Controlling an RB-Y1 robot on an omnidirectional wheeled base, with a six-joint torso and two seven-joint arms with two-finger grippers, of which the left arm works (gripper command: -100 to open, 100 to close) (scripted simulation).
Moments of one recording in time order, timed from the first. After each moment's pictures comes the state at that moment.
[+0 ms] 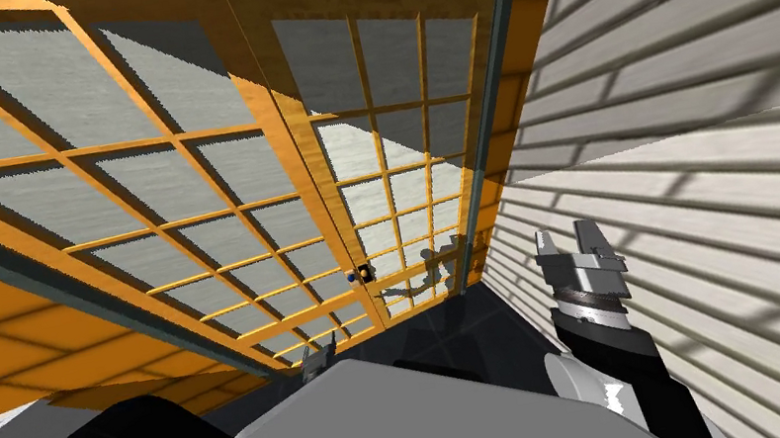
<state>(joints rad) 0.36 0.06 0.40 -0.92 0.18 -0.78 -1.57</state>
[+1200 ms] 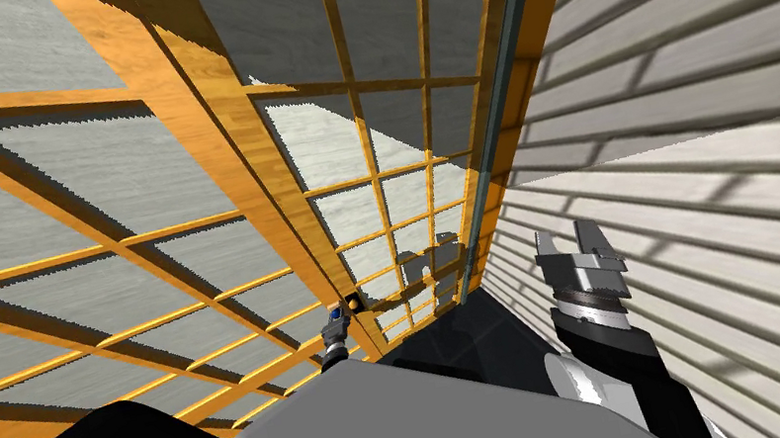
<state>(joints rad) 0.24 0.02 0.35 -0.97 0.16 -0.77 -1.58</state>
